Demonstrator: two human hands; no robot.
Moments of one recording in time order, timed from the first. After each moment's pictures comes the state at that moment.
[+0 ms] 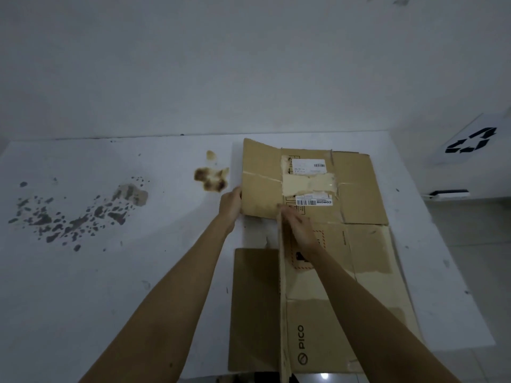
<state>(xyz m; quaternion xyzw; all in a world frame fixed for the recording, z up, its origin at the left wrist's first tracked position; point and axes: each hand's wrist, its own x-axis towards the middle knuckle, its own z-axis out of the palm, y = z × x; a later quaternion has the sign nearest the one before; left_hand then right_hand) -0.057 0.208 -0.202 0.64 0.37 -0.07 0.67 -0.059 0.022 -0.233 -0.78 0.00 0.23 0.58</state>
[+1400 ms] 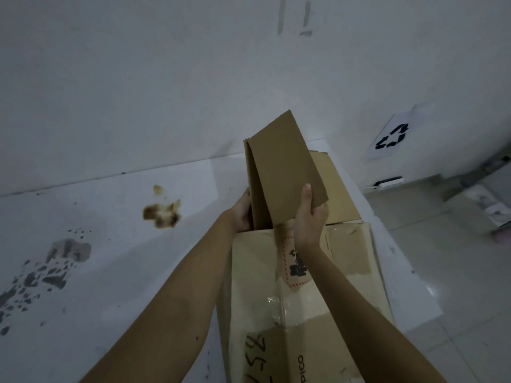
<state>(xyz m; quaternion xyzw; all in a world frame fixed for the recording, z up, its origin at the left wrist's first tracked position) 0.024 0.110 -0.167 0.47 0.24 -0.36 0.77 -0.045 -0.019 -0.114 -0.66 0.17 -0.15 0.71</state>
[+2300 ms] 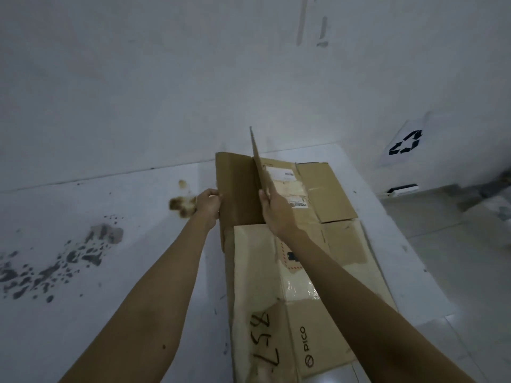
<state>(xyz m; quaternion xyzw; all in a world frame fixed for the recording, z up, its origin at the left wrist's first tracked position) -0.017 0.216 -0.166 0.65 0.34 -0.07 0.68 -0.041 0.039 -0.136 -0.90 -0.09 0.03 0.42</state>
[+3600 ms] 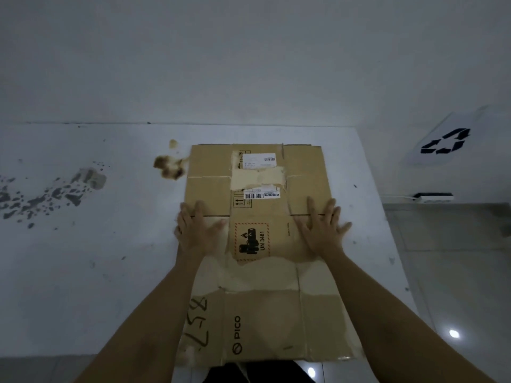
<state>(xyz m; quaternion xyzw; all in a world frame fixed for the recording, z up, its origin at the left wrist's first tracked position) -0.121 0.124 -0.253 0.90 0.37 -0.07 0.23 -0.013 -0.158 -0.255 -0.98 -0.05 0.19 0.06</state>
